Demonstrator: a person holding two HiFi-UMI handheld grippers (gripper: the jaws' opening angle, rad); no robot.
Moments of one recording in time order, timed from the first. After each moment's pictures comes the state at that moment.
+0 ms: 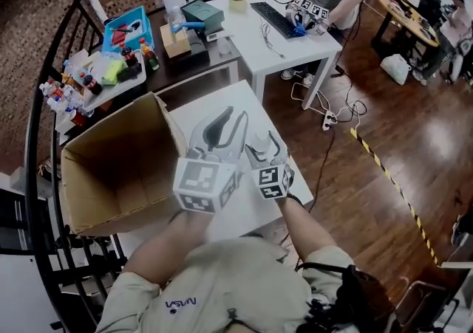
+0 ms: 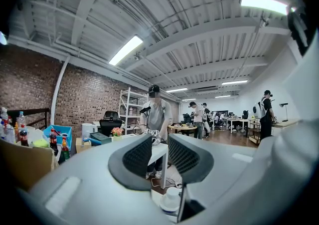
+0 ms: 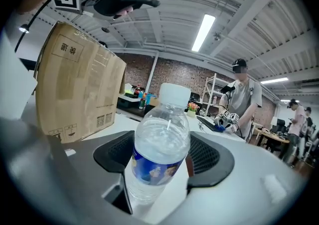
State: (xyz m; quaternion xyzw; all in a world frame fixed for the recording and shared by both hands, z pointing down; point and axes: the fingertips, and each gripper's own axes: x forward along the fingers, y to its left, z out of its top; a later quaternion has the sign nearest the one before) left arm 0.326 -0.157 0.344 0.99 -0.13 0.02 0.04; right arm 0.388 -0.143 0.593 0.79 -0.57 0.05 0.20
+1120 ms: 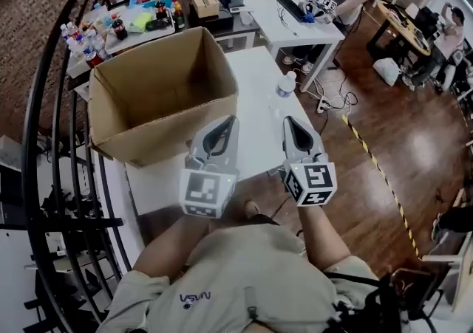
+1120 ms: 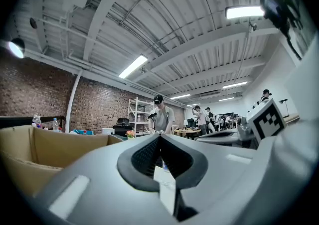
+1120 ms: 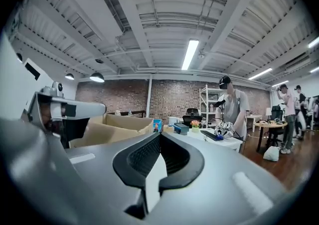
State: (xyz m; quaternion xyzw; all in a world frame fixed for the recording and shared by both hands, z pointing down) left arm 0.077 -0.081 0.365 0.99 -0.17 -0.03 0.00; right arm 0.185 -0.009 0.404 0.82 -0.57 0.03 0.05
